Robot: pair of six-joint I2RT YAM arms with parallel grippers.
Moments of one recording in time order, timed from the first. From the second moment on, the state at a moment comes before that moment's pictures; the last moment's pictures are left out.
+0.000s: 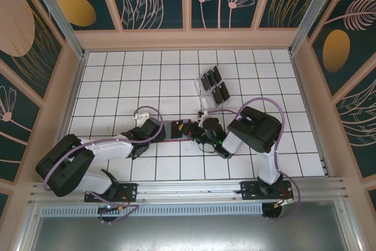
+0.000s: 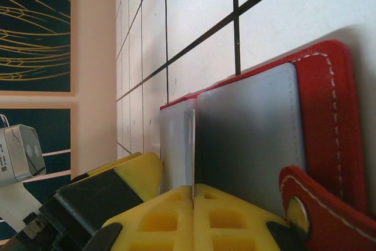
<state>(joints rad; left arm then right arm) -0.73 1.39 0.44 -0.06 -0.44 -0.80 0.85 1.98 0.49 1.15 -0.22 1.28</state>
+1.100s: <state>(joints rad) -0.73 1.39 0.44 -0.06 -0.44 -0.80 0.85 2.03 0.57 1.13 -0.32 1.29</state>
